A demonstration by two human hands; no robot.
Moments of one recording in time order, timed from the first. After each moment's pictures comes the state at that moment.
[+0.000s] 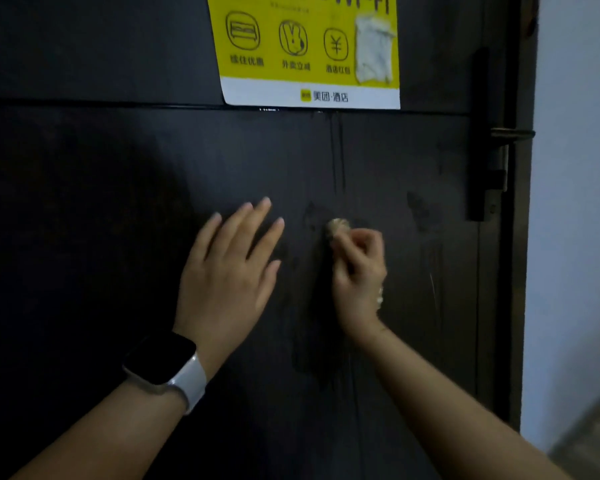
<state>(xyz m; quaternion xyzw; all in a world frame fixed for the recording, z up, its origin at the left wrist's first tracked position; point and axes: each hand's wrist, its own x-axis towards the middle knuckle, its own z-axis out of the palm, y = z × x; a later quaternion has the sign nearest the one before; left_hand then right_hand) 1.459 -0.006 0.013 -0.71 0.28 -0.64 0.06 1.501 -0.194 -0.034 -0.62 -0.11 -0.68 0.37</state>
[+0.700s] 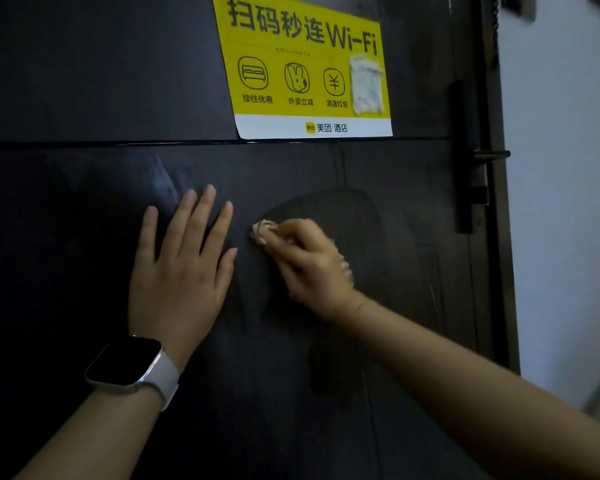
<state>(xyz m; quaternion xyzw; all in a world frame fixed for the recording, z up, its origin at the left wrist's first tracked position) 1.483 0.050 0.048 -0.70 0.19 -0.68 0.09 1.486 -0.145 0.035 -0.64 -0.33 -0.69 0.13</state>
